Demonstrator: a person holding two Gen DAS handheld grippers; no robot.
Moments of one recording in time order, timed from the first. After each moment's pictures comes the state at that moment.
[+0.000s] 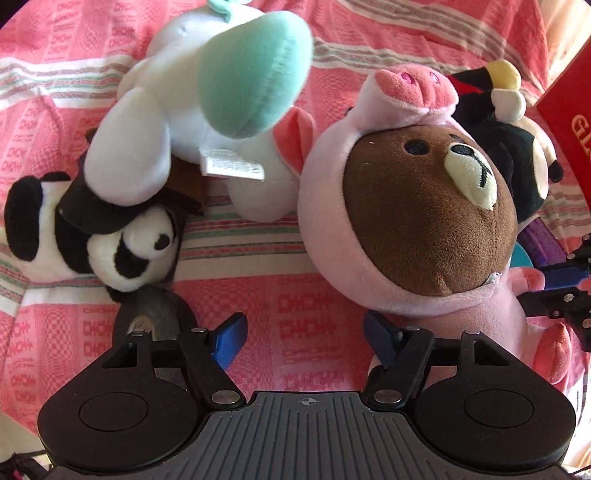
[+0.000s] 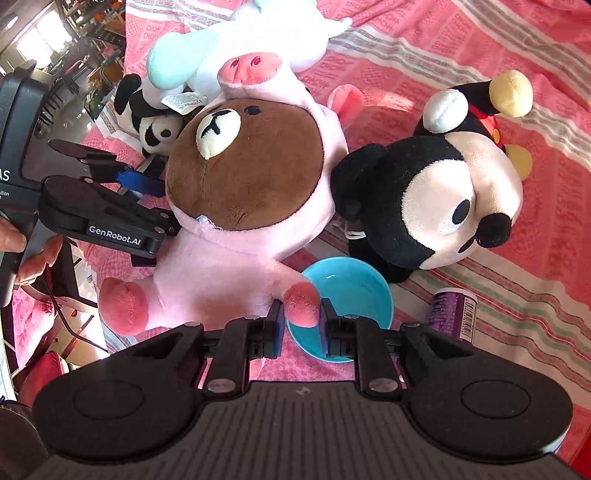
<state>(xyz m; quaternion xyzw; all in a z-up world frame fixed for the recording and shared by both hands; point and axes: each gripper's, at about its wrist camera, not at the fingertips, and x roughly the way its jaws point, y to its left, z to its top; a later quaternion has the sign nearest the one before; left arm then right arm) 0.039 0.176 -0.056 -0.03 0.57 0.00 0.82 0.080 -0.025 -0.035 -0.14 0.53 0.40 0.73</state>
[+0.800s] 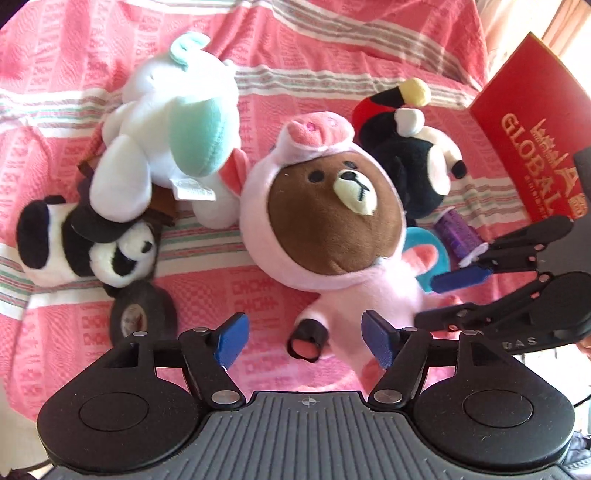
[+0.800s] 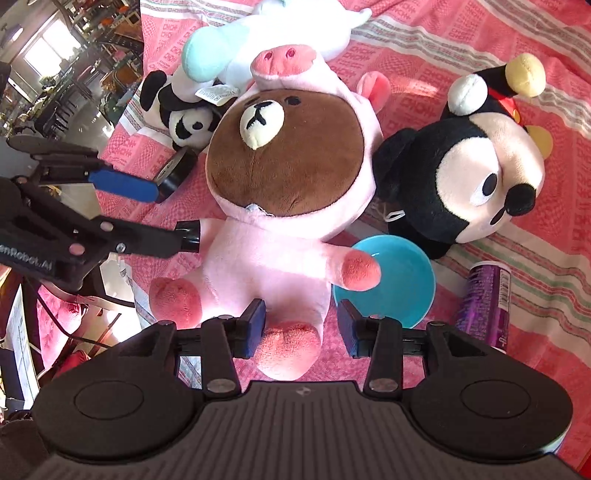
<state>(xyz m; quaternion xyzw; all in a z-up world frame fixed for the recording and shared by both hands) 0.006 0.158 0.001 -0.02 0.56 -0.06 0.83 0.067 -0.030 -0.032 -0.11 0.56 0.42 0.70</state>
